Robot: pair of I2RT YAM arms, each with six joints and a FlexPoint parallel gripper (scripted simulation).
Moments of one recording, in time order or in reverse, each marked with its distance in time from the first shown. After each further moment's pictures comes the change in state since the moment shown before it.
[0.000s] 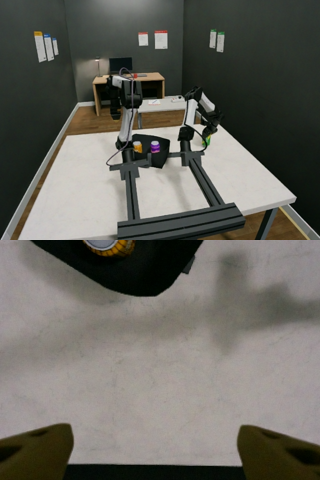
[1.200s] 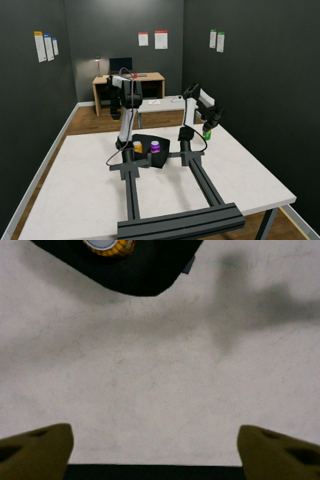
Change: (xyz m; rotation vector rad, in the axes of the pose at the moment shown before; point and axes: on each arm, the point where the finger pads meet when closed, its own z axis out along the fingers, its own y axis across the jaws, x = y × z) left arm 0.000 0.000 0.000 0.000 0.000 -0.001; right arm -0.023 -0.006 -0.039 0.032 -0.018 -0.038
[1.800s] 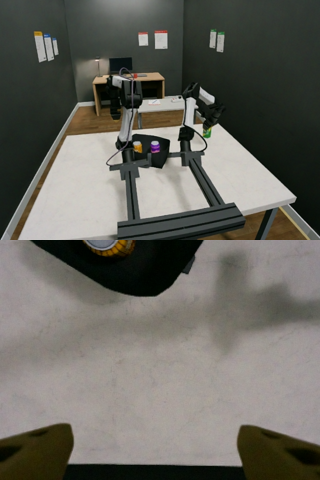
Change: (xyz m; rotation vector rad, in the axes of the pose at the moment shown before) left arm 0.000 0.000 0.000 0.000 0.000 0.000; right arm -0.008 0.001 -0.019 0.001 0.004 0.000
